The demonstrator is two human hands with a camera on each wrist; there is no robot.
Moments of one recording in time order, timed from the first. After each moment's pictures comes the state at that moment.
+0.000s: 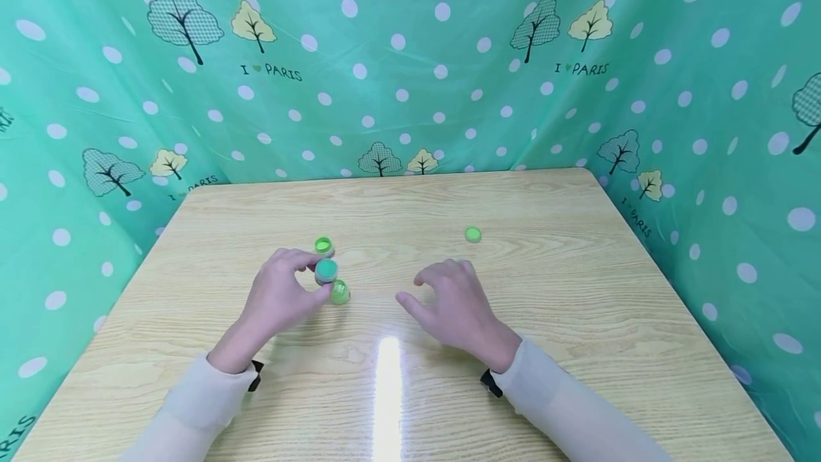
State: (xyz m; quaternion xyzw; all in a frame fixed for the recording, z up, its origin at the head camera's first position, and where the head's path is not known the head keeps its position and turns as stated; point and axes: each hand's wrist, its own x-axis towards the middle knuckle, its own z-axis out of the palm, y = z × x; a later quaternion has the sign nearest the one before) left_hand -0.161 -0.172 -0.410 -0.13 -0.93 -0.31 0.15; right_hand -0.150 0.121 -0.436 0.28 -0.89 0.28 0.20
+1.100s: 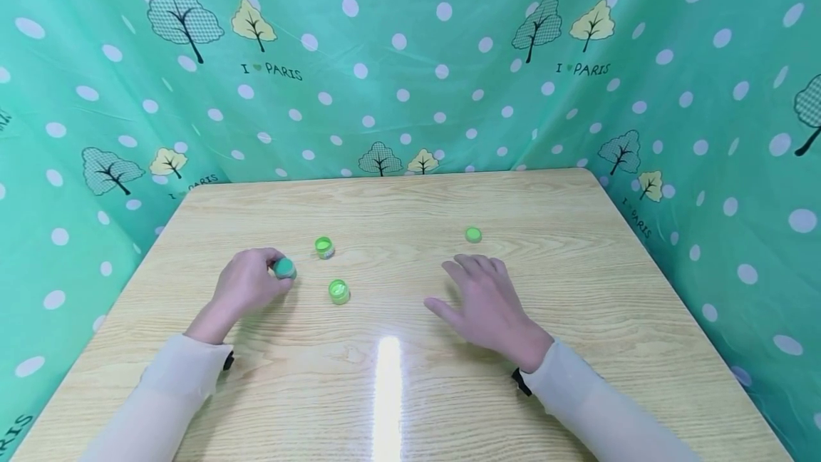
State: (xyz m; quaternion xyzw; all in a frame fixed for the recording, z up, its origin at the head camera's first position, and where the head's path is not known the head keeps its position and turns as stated) left_hand -0.195 -0.237 -0.423 -0.04 -0.97 -0.23 0.02; right_hand -0.150 0.164 -0.440 0.26 -0.94 0.16 0.15
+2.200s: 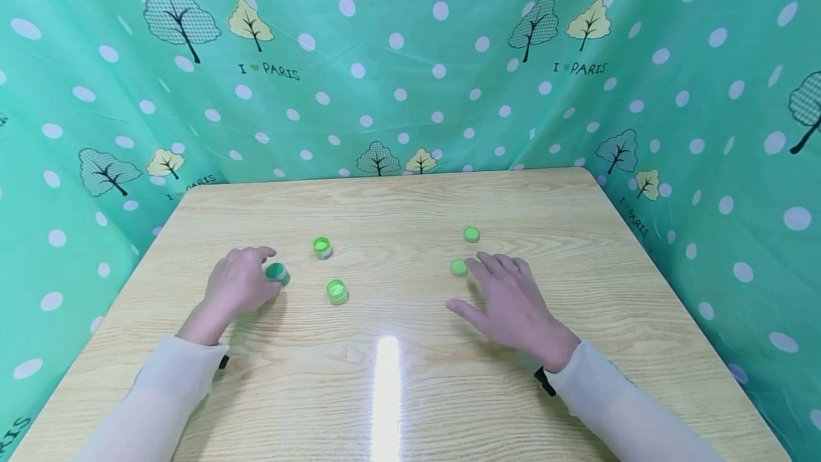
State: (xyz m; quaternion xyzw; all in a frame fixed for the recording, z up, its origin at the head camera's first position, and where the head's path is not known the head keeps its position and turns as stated) left_hand -0.195 -0.243 -0.420 -0.05 -0.99 -0.14 0.01; right_hand -0.144 0.197 -0.434 0.22 -0.96 0.13 0.10
